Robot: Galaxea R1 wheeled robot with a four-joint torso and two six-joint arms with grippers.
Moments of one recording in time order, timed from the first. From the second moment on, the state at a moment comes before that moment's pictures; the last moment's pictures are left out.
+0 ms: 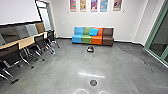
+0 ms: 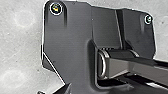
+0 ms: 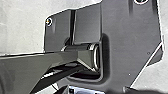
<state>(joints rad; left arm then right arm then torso) 1.43 2.95 -2.62 -0.01 0.05 -0.02 -1.56 2.82 -2.35 -0.08 0.11 0.11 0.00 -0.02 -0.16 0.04</state>
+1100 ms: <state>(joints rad) 1.44 2.95 -2.62 -0.01 0.04 -0.02 -1.57 2.81 -2.35 -0.08 0.10 0.11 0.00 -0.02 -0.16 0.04</state>
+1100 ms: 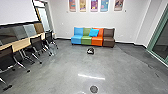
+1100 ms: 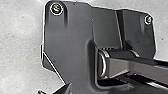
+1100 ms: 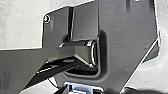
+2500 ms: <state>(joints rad) 1.44 2.96 -2.62 -0.01 0.03 -0.02 -1.57 2.81 -2.35 -0.09 0.10 0.11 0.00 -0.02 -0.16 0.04</state>
